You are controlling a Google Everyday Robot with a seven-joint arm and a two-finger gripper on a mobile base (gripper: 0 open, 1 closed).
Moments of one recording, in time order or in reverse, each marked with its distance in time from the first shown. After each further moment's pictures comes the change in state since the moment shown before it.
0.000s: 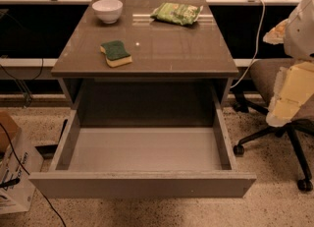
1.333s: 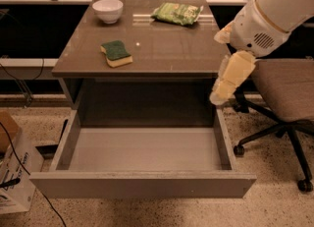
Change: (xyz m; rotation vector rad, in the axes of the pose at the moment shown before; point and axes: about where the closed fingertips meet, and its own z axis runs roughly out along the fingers) arm -0.085 -0.037 0.062 -0.107 -0.264 -0.003
